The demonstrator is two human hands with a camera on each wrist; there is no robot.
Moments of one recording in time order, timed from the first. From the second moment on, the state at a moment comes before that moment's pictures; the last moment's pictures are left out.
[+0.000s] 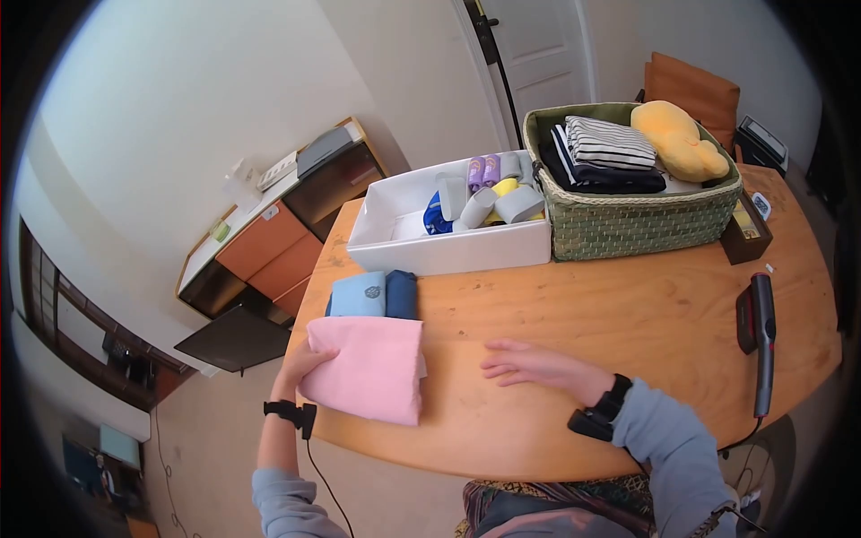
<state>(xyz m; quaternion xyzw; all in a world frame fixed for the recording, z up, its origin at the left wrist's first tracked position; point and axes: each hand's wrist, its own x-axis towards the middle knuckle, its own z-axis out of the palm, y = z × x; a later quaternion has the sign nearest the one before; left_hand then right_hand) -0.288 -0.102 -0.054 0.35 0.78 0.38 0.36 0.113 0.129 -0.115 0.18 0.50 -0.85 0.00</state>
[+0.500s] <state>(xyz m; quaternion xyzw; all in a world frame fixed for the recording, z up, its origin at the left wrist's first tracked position) -0.193 -0.107 -0.042 0.44 0.83 0.34 0.07 0.063 0.079 -0.116 0.20 0.72 -0.63 -0.21</state>
